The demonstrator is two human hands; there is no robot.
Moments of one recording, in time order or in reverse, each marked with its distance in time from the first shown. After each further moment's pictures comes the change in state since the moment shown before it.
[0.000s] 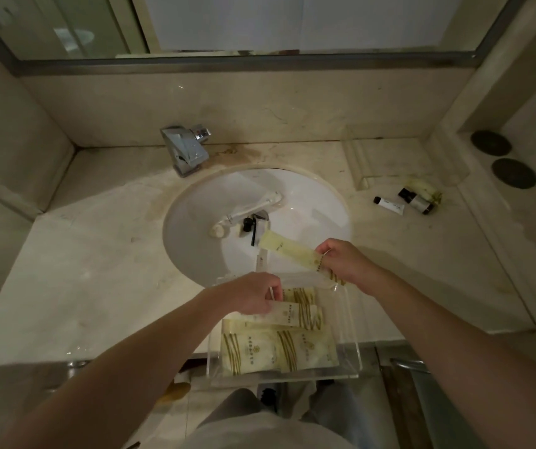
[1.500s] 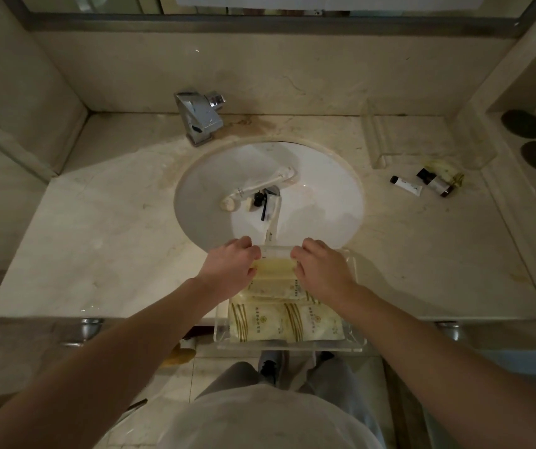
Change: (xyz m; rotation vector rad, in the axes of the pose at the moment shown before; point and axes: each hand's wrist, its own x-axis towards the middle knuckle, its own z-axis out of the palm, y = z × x) left_hand -0.036 -0.033 0.017 0.373 0.533 -0.018; right_hand -0.025 0.017 0.076 -0.856 0.195 -0.580
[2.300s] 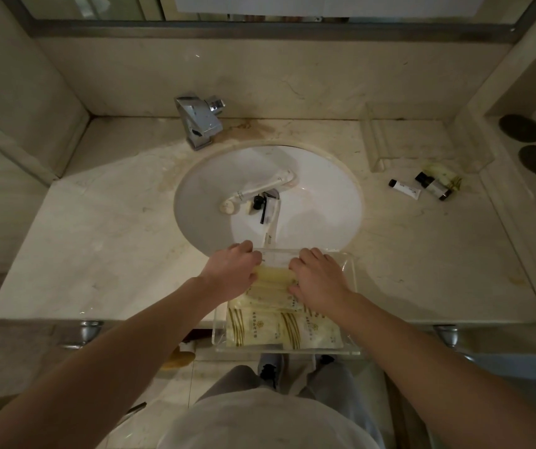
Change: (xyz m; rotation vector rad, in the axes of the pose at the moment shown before) left_hand 0.005 0.004 -0.003 0.081 -0.093 0.029; right_hand -0.005 -0.004 0.004 -0.089 -0.142 -0.026
